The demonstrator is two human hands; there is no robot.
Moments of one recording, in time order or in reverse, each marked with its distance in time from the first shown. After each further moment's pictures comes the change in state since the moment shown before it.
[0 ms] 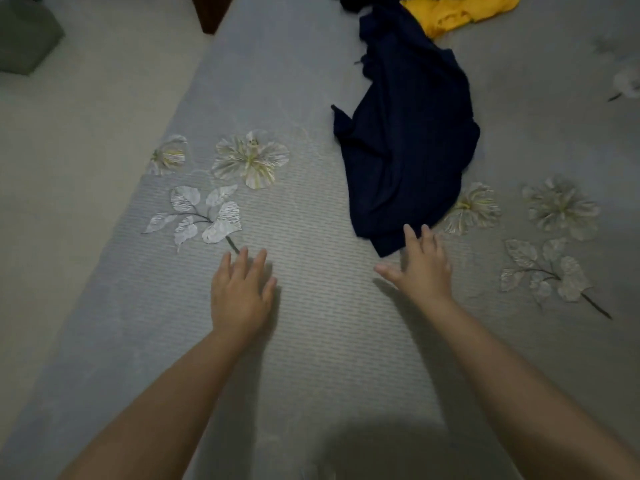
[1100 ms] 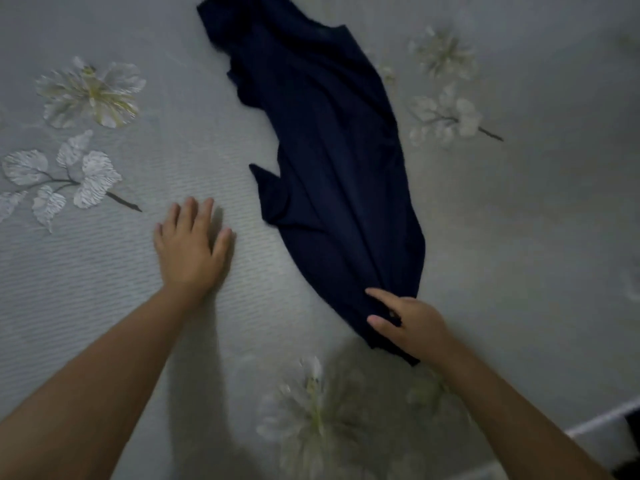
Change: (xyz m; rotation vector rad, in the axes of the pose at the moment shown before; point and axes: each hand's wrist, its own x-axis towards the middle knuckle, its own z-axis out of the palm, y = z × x) left_hand -0.010 0.012 0.035 -0.098 -0.035 0.335; right_hand -0.213 0.071 0.086 0.230 -0.296 0.121
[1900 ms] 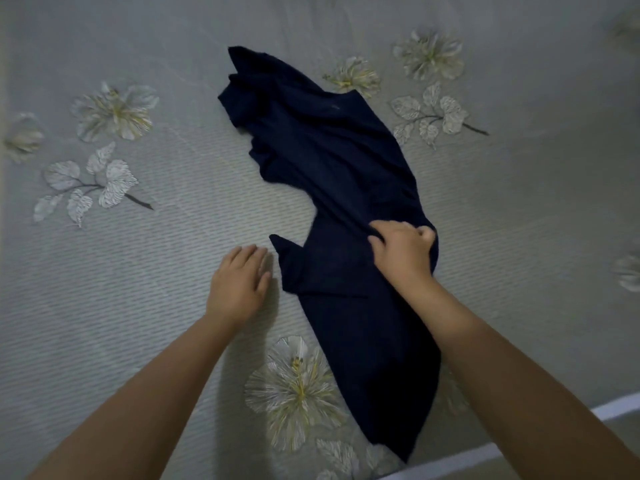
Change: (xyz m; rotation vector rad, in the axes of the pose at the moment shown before) left_hand -0.072 0.057 0.012 0.001 -0.152 0.168; right_hand 0.027 -0.011 -0.045 -0.116 0.564 0.009
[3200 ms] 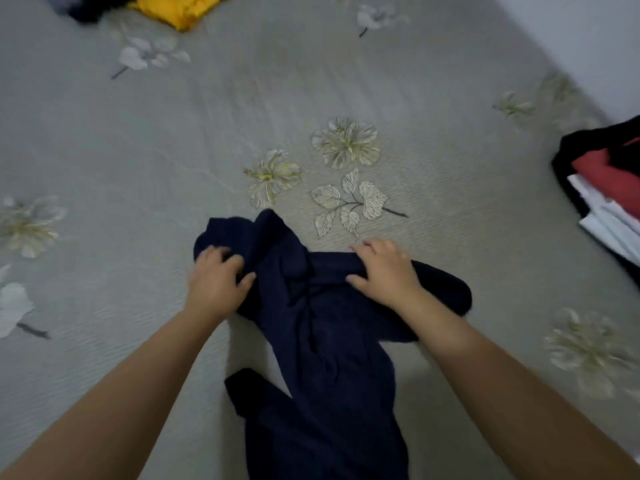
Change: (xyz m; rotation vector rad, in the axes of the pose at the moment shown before) left_hand 0.158 0.120 -0.039 0.041 -0.001 -0.016; right_hand 0.114 0.112 -0.068 -0.158 -0.242 -0.021
